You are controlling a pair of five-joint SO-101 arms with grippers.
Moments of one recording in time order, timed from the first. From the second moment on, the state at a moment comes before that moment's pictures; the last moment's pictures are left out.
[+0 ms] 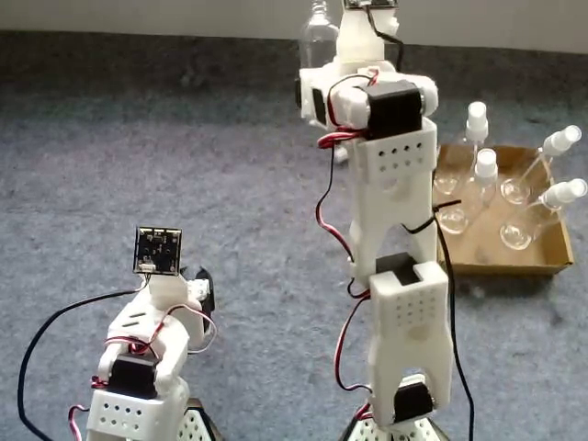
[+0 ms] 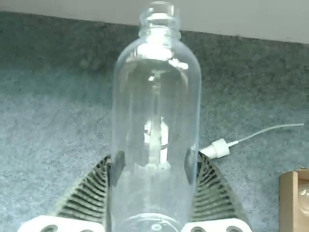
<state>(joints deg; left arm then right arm) 3.2 -104.1 95.9 59.3 12.6 -20.0 33.5 -85.5 100.1 -6.0</state>
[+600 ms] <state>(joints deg) 3.2 -104.1 95.9 59.3 12.6 -14.7 18.6 -82.8 100.2 -6.0</state>
